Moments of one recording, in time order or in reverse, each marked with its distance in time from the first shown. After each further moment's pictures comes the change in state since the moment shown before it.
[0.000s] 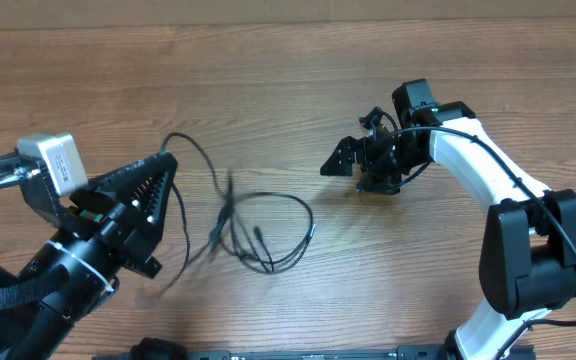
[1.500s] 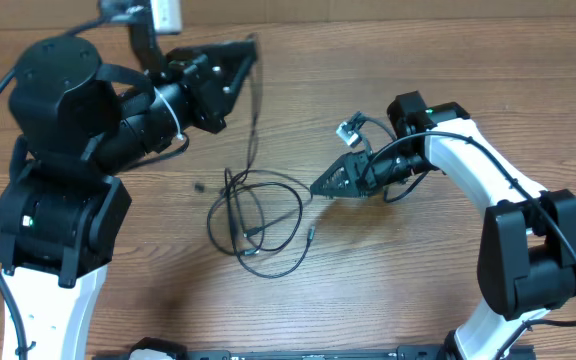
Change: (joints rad) left arm 0.000 0.365 0.000 0.461 0.380 -0.034; right arm 0.013 0.000 0.000 -0.191 -0.497 -0.602
